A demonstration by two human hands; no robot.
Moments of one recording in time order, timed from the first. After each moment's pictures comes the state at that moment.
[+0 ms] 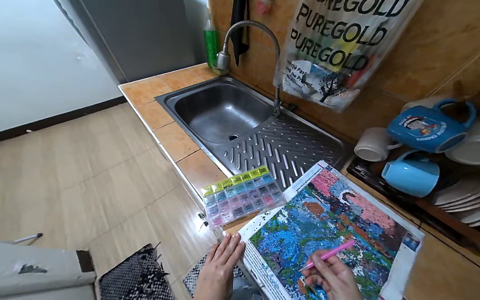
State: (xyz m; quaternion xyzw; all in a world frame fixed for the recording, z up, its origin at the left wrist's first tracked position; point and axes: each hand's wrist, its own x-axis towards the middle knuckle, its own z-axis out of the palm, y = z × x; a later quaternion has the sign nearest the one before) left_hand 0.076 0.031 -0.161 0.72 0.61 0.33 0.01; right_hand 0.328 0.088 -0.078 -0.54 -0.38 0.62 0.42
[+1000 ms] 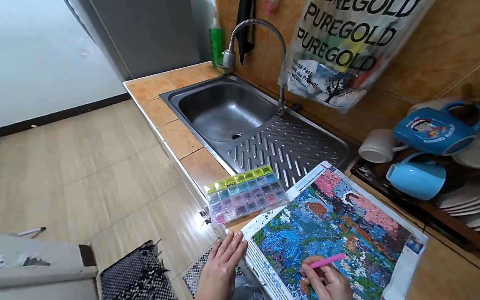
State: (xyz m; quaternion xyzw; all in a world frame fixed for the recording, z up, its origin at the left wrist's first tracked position) left_hand 0.077 0.030 -0.157 0.72 0.61 0.32 0.03; right_hand 0.329 0.077 -0.099 -0.51 -0.71 0.36 0.34
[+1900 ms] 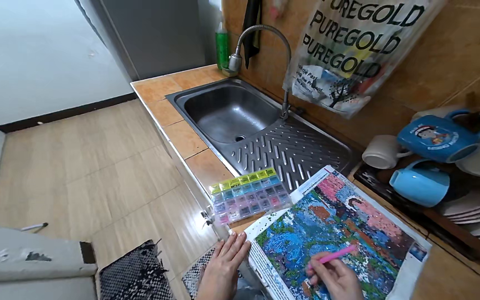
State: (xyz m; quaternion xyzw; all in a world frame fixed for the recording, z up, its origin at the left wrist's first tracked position) left_hand 0.074 0.032 -0.153 0.72 0.61 0.32 0.05; right_hand 0.327 0.089 -0.083 -0.53 -0.57 0.49 0.38
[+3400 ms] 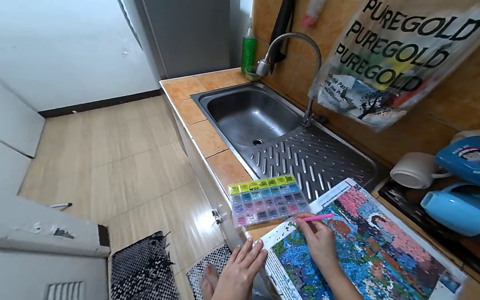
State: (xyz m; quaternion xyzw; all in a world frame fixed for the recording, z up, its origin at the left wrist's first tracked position) left_hand 0.079 0.022 -0.150 0.72 0.60 0.33 0.10; right_hand 0.255 0.176 -0.115 -0.48 -0.70 0.33 0.41
